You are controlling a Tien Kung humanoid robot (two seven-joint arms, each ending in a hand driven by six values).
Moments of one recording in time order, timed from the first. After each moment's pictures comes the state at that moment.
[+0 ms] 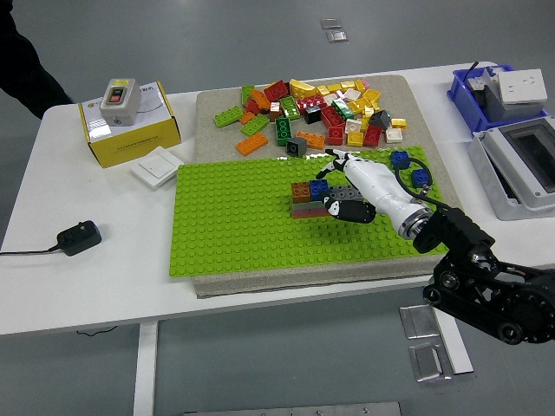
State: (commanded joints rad) left arm -0.01 0.05 -1.25 -0.18 1.01 0.07 -0.02; right arm 0.64 -0.33 0.45 1.25 -1.67 -0.38 -0.11
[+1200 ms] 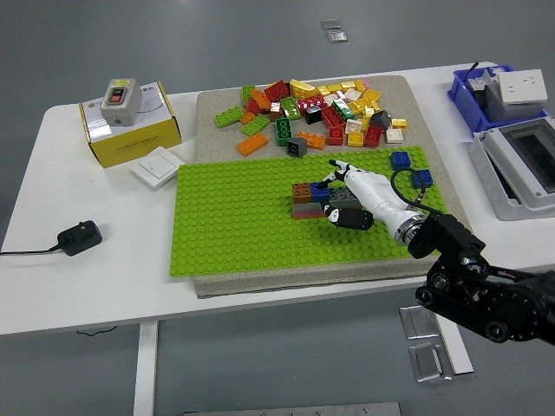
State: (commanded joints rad) left arm -0.01 0.05 -1.26 -0.18 1.03 0.07 -0.02; right arm 0.65 -0.29 0.40 1.13 -1.63 -0.35 -0.12
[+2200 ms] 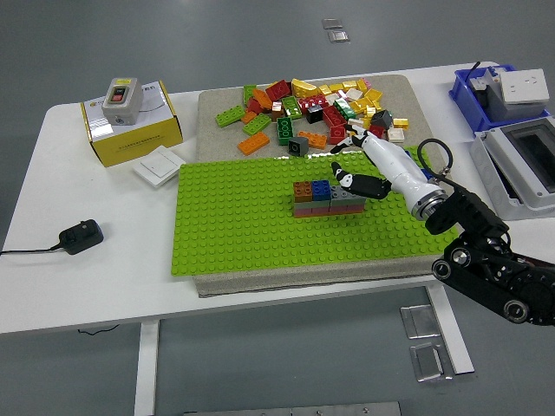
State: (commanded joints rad) left arm -0.01 0.05 -1.27 -0.18 1.03 0.07 -0.02; right arm 0.62 -0.36 0.59 1.21 -1.57 -0.38 -0.05
